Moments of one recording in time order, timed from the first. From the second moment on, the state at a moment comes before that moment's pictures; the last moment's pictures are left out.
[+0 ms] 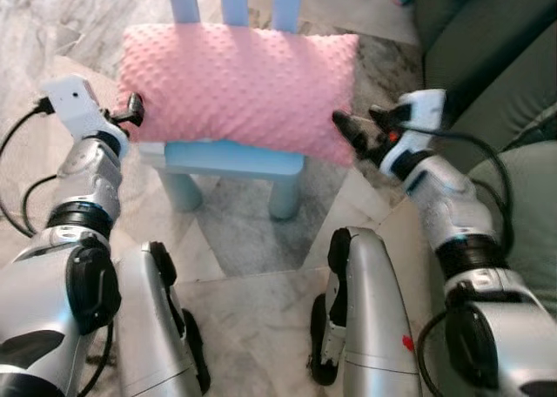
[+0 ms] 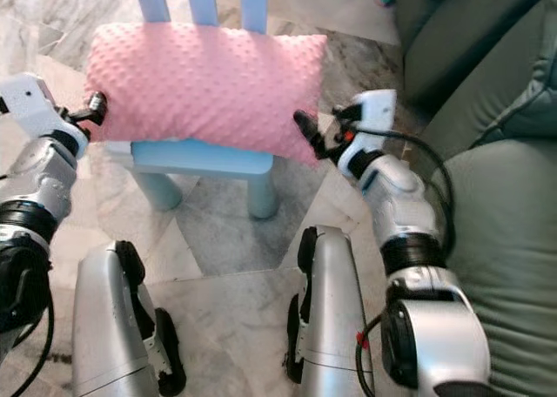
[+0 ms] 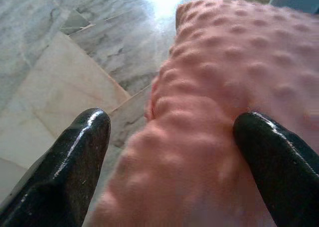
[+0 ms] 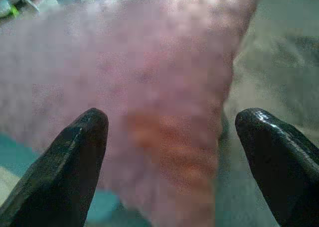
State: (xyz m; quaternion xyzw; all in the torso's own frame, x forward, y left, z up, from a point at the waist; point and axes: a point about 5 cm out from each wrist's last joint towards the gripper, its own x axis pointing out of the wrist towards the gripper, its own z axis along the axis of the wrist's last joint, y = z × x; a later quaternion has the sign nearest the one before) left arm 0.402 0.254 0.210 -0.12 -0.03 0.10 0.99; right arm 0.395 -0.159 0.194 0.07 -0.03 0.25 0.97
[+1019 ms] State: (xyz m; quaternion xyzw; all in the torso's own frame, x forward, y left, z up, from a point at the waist) left arm 0.411 0.199 0.194 -0.20 0.00 0.04 0.98; right arm 0.393 -0.064 0.172 0.14 0.01 0.32 0.94
